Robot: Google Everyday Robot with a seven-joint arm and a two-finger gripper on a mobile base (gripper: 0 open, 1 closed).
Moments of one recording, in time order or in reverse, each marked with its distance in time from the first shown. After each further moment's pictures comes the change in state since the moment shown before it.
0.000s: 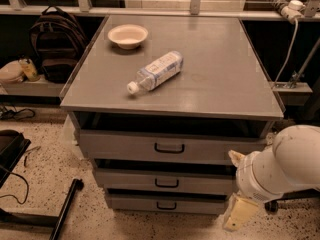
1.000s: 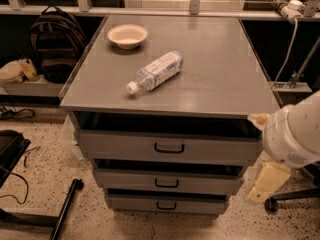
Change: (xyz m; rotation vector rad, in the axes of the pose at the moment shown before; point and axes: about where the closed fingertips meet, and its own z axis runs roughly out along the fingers) arm -0.028 -0.038 -0.121 0.028 -0.013 -0.006
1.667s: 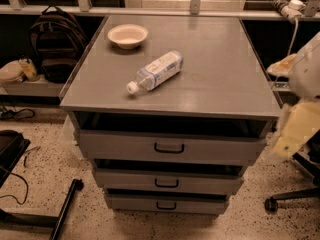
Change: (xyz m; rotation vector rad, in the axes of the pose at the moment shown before) arm -0.030 -0.044 -0.100 0.022 0.048 -0.009
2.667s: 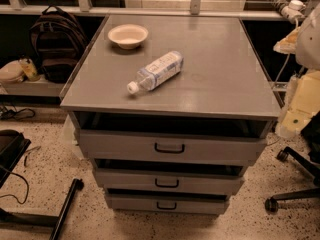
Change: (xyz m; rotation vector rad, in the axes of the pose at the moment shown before) arm -0.003 -0.029 -0.029 0.023 0.065 -0.009
